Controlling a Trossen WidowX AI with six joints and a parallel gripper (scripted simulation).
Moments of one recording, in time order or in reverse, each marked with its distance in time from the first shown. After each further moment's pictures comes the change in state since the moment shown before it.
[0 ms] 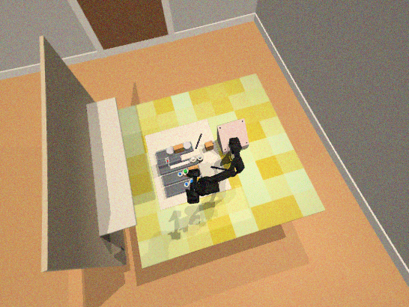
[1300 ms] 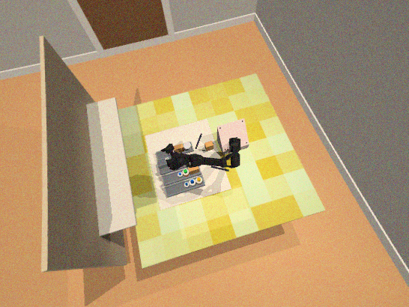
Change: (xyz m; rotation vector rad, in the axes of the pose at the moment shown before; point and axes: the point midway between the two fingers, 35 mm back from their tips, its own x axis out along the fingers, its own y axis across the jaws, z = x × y) arm -0.173 -0.275 -0.263 -1.101 1.568 0.674
